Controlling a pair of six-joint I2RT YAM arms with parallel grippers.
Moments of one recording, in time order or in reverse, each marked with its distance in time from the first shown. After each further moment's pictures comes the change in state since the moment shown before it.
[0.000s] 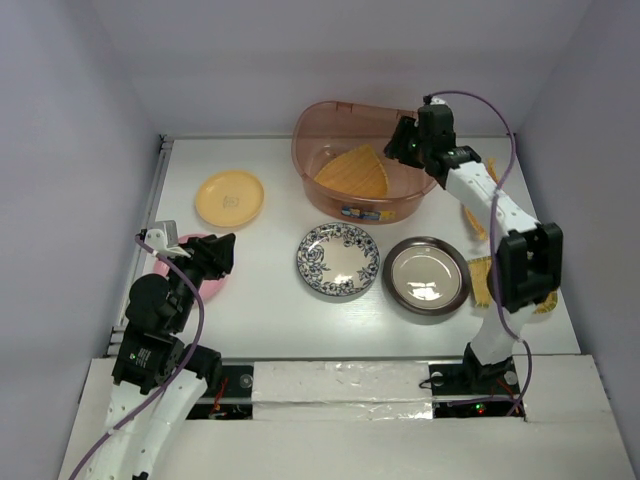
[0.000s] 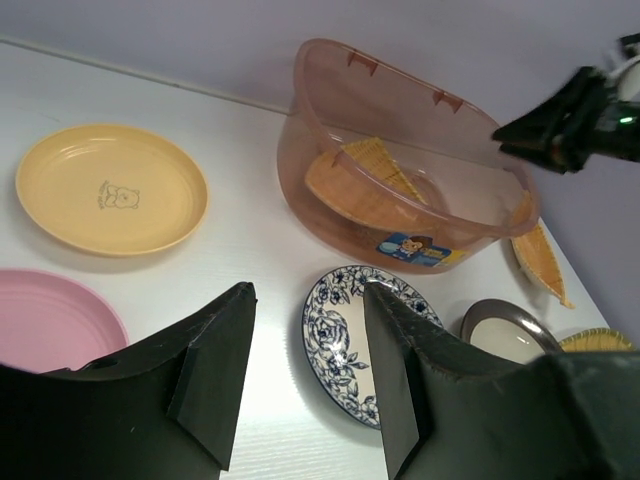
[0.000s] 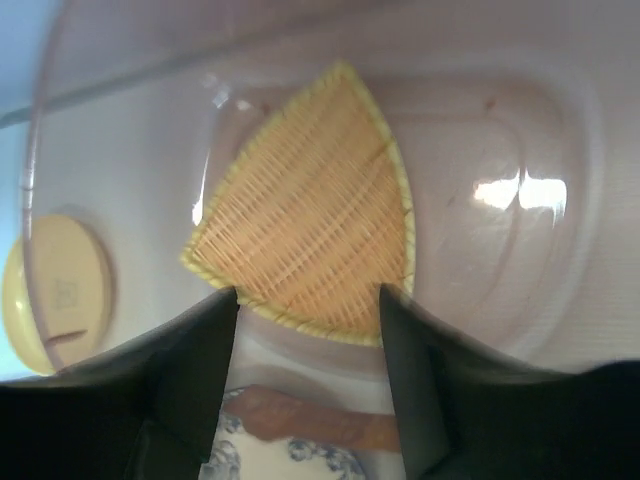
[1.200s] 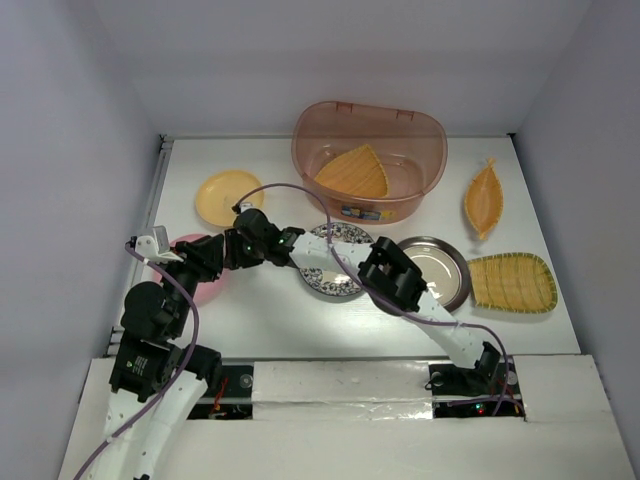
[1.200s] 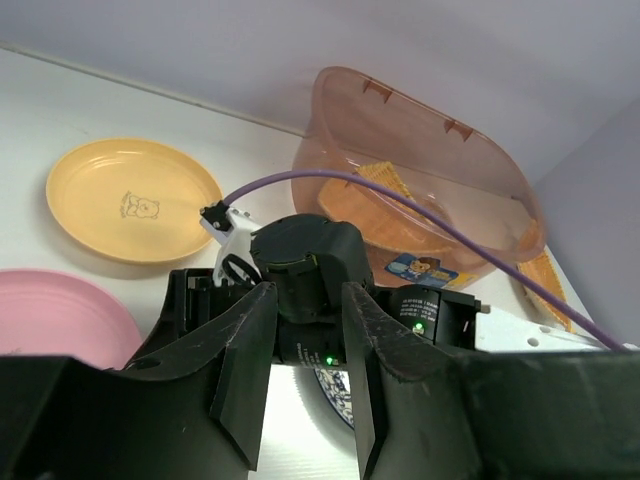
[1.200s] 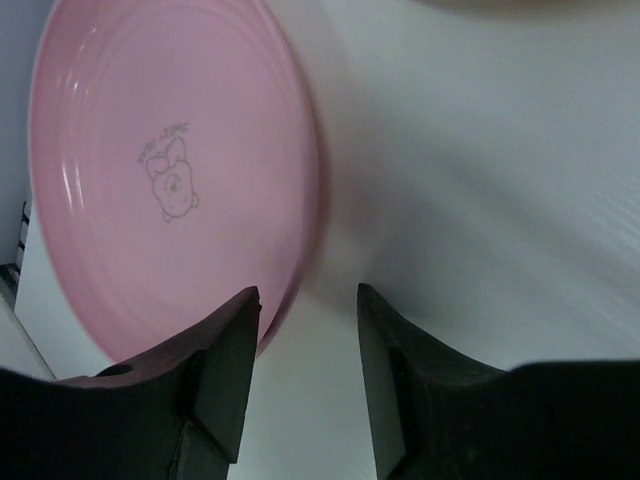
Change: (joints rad) left arm 0.000 -0.047 0.000 -0.013 -0.065 -0.011; right arm 0.759 0.676 0.441 0.132 -0.093 0.179
